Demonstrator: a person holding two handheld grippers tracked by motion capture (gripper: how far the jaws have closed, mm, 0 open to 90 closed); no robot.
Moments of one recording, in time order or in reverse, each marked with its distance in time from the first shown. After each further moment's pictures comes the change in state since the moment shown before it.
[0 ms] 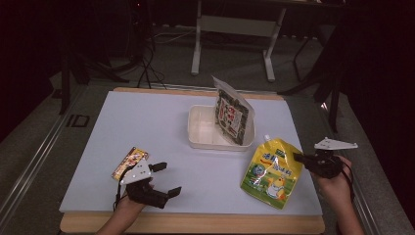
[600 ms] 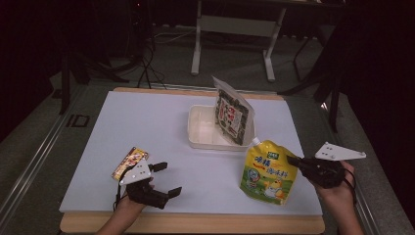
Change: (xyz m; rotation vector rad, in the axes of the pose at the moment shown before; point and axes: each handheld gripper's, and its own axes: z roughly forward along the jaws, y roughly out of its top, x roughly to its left) left arm -0.002 0.001 0.000 -0.009 -0.012 0.004; right arm 0.055 0.020 -0.039 -0.129 0.098 -0.143
